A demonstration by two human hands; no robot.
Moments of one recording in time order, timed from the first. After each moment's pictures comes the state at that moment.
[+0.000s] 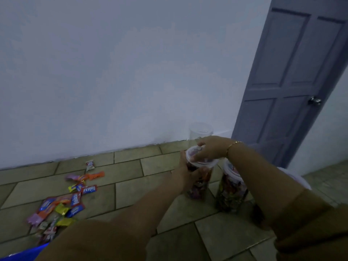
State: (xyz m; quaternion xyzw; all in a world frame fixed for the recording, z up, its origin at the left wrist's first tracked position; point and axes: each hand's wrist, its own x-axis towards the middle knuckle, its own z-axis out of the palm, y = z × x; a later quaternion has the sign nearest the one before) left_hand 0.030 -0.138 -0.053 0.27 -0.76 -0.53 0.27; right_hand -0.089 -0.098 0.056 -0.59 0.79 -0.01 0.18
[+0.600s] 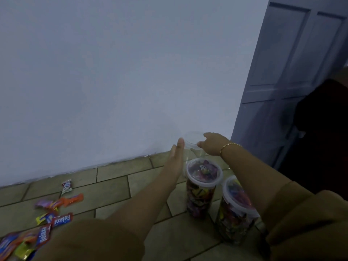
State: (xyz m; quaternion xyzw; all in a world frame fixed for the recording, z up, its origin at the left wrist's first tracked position) left_hand -0.023 -0.188 -0.009 0.38 -0.60 -0.64 0.30; right_hand -0.160 -0.165 0.041 -0.47 0.86 -0.10 0.14
